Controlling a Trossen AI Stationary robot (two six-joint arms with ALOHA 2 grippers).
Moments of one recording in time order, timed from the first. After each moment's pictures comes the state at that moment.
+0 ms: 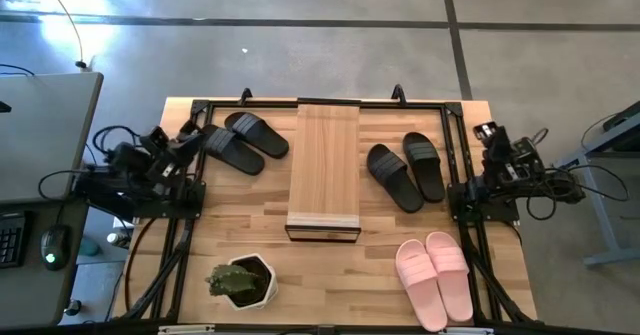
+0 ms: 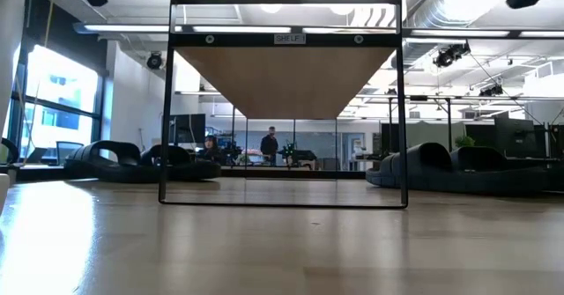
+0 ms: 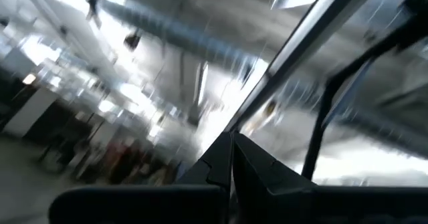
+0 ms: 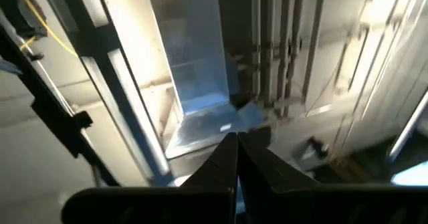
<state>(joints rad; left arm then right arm) 0.07 0.06 0.25 0.47 -0.22 -0.37 0.03 0.06 0.01 1.30 0.24 0.20</state>
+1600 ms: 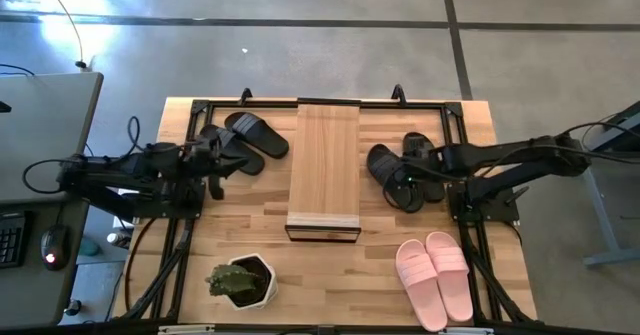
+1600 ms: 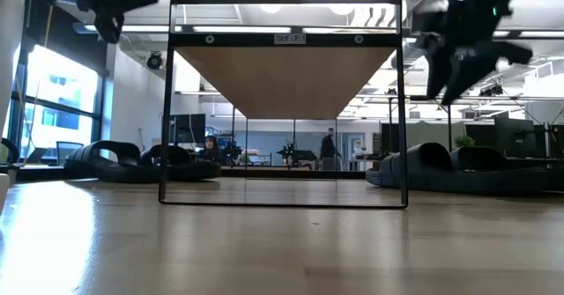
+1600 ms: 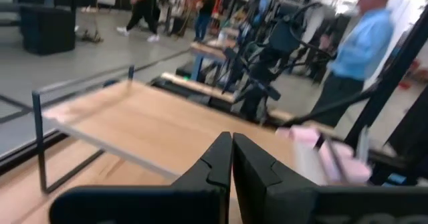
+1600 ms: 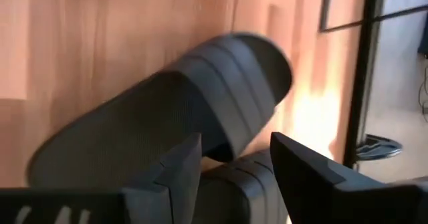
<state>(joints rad) 0.07 0.37 0.41 -0.13 -0.27 -0.27 0.03 1.14 0.84 -0.94 0.42 -0.21</state>
